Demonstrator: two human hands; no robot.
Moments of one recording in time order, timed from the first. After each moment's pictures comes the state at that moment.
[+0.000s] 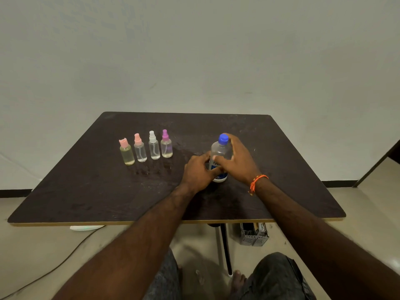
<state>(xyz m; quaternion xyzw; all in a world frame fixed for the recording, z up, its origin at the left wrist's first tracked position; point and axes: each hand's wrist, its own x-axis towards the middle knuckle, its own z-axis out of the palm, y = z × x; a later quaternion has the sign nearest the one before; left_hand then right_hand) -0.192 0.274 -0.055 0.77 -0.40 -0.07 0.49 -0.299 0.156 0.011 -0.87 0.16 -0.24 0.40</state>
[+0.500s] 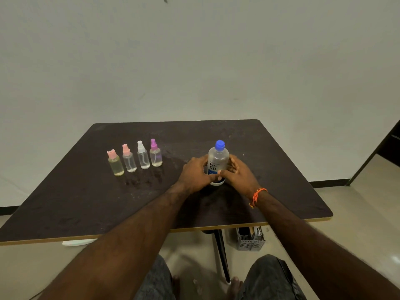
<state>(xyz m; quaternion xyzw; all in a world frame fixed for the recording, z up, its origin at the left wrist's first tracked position) -0.191 0.250 -0.040 0.78 -0.46 -0.09 0.42 -0.329 0.121 -0.026 -0.80 0.19 -0.19 0.54</state>
